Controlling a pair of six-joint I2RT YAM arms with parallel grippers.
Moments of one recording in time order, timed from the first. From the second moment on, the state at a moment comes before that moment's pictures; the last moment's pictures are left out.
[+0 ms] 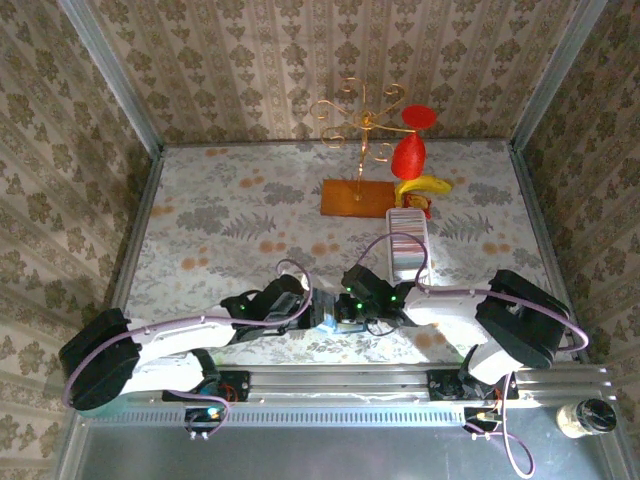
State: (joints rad) left arm -1.06 1.17 0.45 -0.09 0.08 -0.94; right arm 0.93 1.52 0.63 -0.03 -0.13 0.96
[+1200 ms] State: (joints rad) left arm -1.06 1.12 0.57 -0.48 -0.05 -0.91; right arm 1.00 1.52 0.84 -0.44 0.09 0.88
